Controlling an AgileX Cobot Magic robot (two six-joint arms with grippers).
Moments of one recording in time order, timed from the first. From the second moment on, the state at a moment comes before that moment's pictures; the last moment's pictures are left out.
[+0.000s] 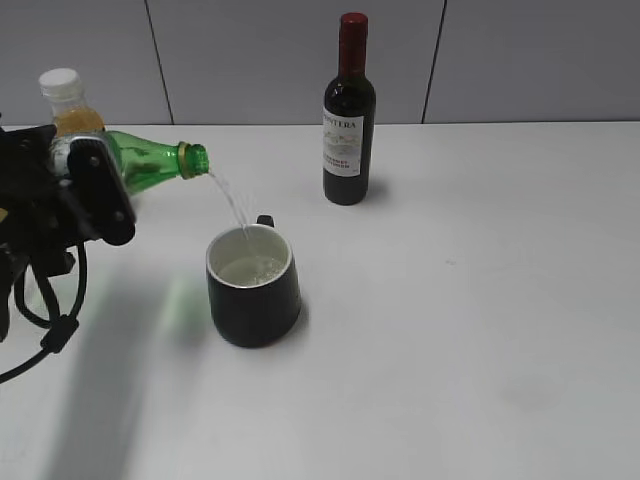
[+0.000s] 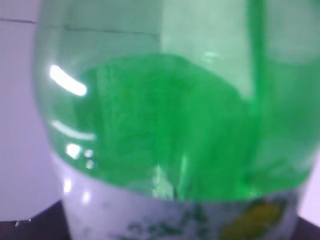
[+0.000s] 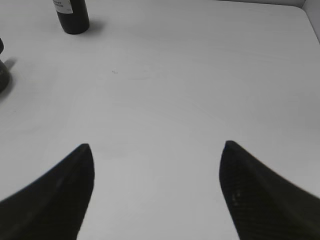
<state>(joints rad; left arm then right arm) -0.55 1.67 -0.48 -0.91 -1.04 1.83 0.13 0.00 -0.41 0.05 0.95 -0.04</state>
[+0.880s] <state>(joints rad) -0.55 1.67 -0.48 -0.67 -0.98 0.49 0.13 0.00 -0.41 0.05 0.95 -0.04</state>
